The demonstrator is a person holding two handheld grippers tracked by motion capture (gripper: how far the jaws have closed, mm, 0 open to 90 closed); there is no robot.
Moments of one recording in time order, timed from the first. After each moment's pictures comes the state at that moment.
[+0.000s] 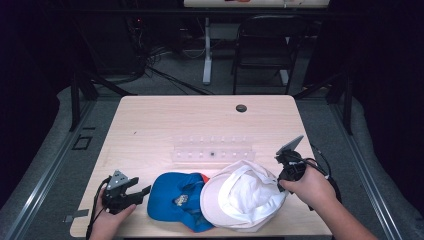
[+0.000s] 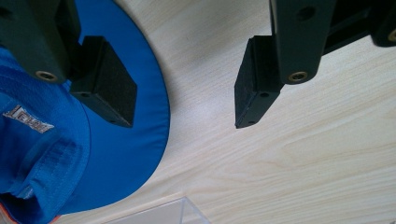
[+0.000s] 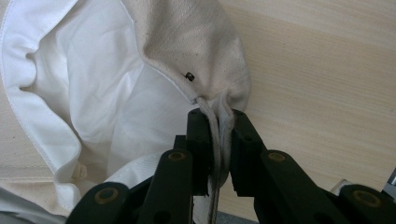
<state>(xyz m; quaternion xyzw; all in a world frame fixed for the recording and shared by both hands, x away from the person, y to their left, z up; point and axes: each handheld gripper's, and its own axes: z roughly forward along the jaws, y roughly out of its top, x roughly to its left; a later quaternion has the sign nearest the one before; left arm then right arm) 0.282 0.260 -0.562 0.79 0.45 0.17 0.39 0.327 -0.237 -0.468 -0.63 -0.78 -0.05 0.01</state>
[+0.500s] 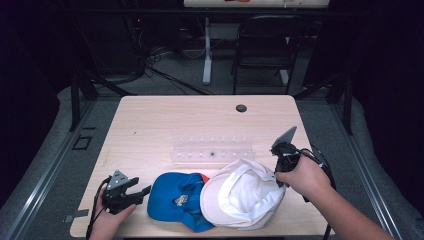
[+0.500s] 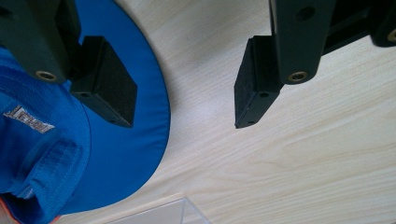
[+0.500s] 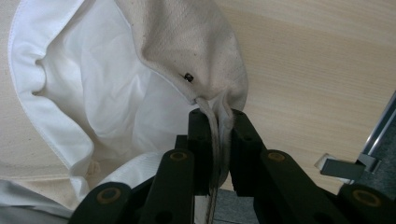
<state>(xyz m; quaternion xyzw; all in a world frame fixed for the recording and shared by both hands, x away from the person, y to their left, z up) 0.282 0.260 -0.562 0.79 0.45 0.17 0.39 0.339 -0.218 -0.447 -0.65 -0.76 0.00 0.01</state>
